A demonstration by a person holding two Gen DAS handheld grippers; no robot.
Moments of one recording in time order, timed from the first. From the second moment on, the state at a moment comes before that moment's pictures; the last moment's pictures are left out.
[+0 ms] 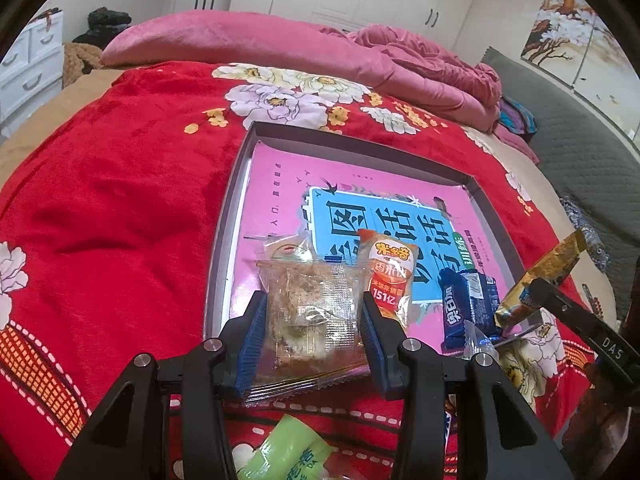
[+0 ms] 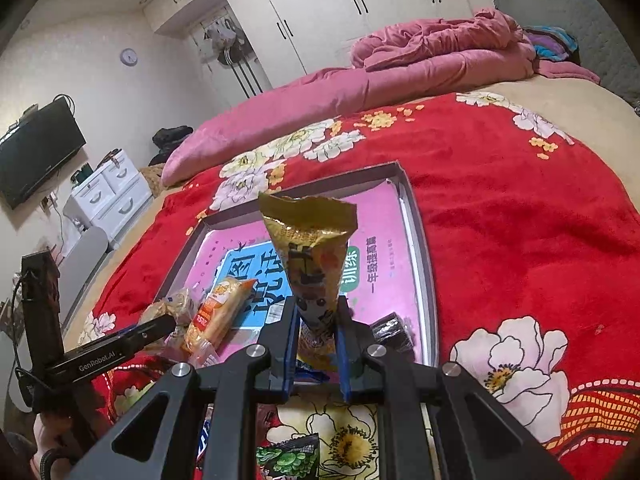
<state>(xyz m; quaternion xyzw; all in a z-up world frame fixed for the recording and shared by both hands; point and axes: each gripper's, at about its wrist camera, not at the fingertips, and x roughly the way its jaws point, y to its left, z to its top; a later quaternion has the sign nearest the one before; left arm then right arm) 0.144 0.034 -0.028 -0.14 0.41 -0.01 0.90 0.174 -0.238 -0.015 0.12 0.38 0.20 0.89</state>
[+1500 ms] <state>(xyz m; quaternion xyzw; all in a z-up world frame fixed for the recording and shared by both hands) 0.148 0.031 -0.034 -0.14 0.42 -0.01 0.90 0.182 -0.249 -0.027 0.11 0.40 0.16 0.90</state>
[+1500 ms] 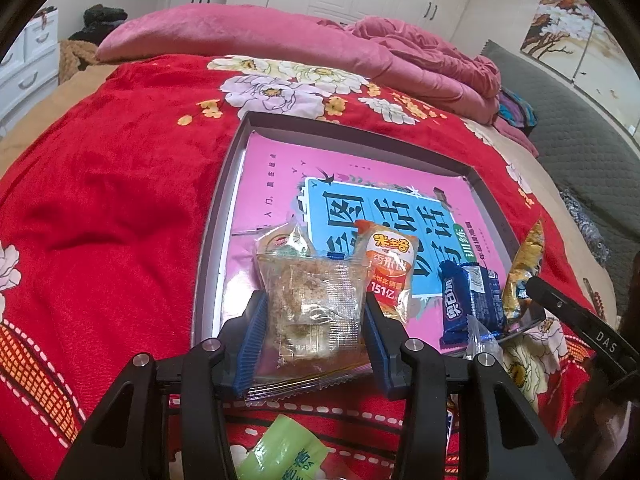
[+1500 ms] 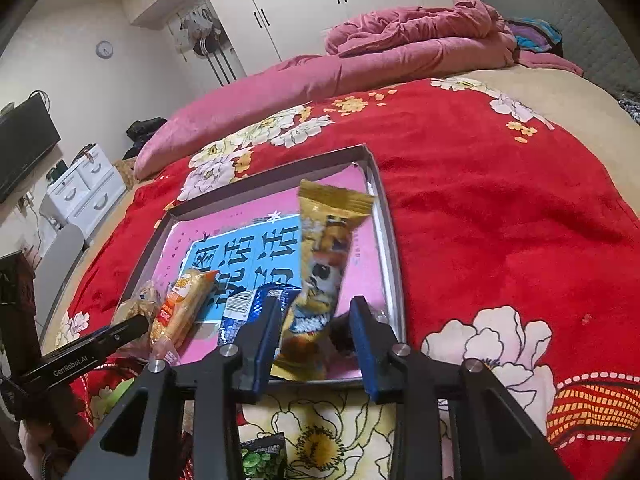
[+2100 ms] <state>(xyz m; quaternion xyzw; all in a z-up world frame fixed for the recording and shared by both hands) 0.147 0.034 -0.031 -0.13 0.42 0.01 0.90 0.174 -0.238 -0.021 0.10 0.39 0.18 0.90</state>
